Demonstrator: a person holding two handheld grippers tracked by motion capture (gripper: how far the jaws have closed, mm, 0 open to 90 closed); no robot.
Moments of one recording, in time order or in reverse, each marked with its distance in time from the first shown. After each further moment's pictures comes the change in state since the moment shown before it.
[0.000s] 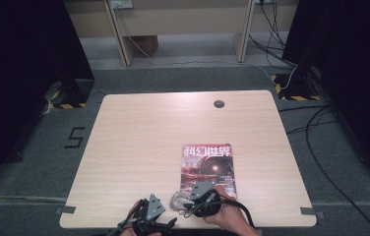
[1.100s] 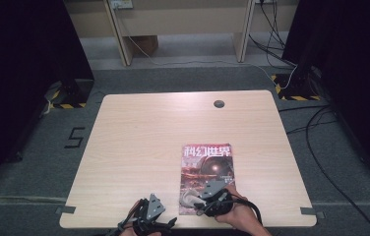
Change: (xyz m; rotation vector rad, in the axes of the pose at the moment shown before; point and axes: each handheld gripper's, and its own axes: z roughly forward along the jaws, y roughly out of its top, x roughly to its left) left arm 0.000 0.000 0.001 0.002 -0.001 0.007; right arm -0.015 -0.024 -0.021 0.007 -0.010 0.042
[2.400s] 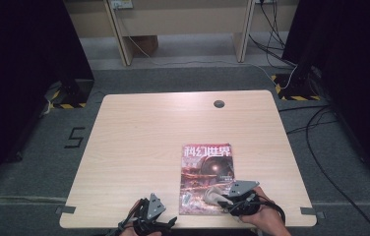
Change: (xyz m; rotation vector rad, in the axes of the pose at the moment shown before) left arm 0.000 0.000 0.001 0.003 0.005 0.001; right arm -0.027 -0.050 -0.045 -0.010 -0.096 0.101
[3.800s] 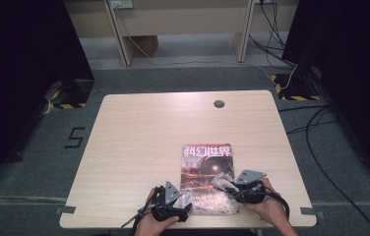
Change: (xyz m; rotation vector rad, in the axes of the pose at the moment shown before) left arm -0.004 0.036 0.046 -0.049 0.030 -0.027; right arm -0.032 -0.002 0.001 -0.026 -0.127 0.061
